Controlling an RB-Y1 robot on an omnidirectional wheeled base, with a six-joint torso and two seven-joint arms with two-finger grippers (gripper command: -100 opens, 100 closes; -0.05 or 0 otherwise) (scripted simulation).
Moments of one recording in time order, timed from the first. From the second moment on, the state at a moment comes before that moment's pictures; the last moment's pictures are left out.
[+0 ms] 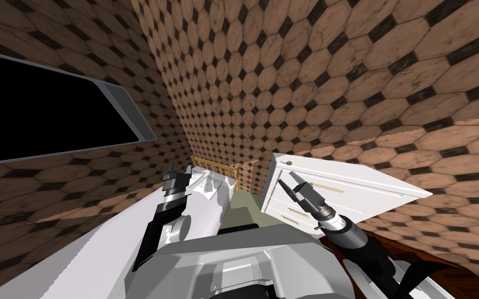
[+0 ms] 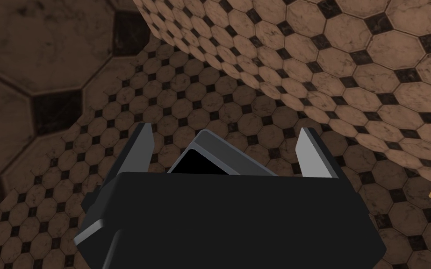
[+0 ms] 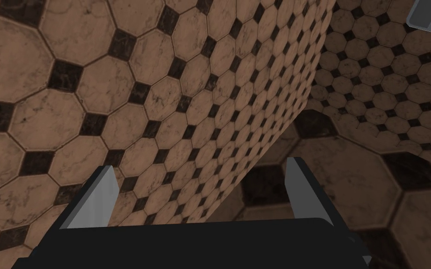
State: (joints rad) left arm 0.45 -0.01 0.04 -2.22 0.06 -0.41 0.15; right arm 0.98 -0.33 -0.29 -2.41 0.40 -0.70 0.49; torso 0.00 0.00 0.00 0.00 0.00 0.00
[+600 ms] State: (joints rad) left arm 0.45 -0.01 0.04 -2.22 0.06 -0.41 0.15; right arm 0.99 -0.35 -0.30 -2.41 0.41 -0.69 0.50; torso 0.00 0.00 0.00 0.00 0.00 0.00
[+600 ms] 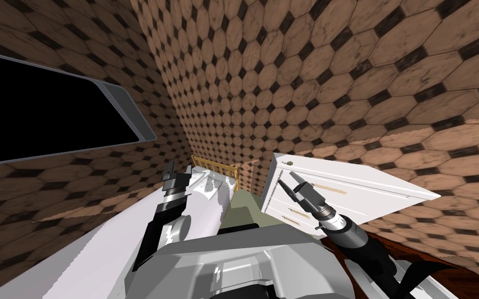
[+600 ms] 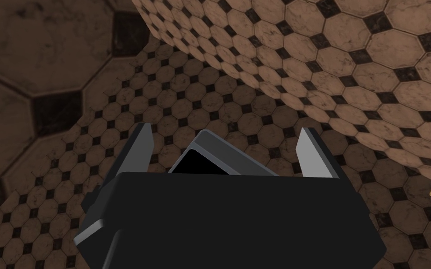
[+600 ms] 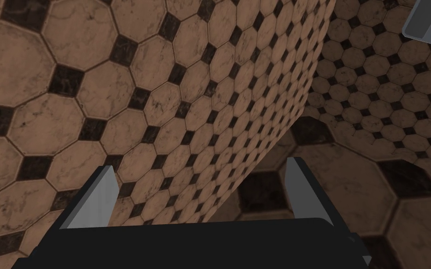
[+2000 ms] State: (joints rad) left arm 0.45 -0.01 0.04 -2.22 0.06 -0.41 0.15; right arm 1.00 -0.41 -0.36 -2.41 0.45 -0.69 0.54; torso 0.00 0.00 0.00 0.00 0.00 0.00
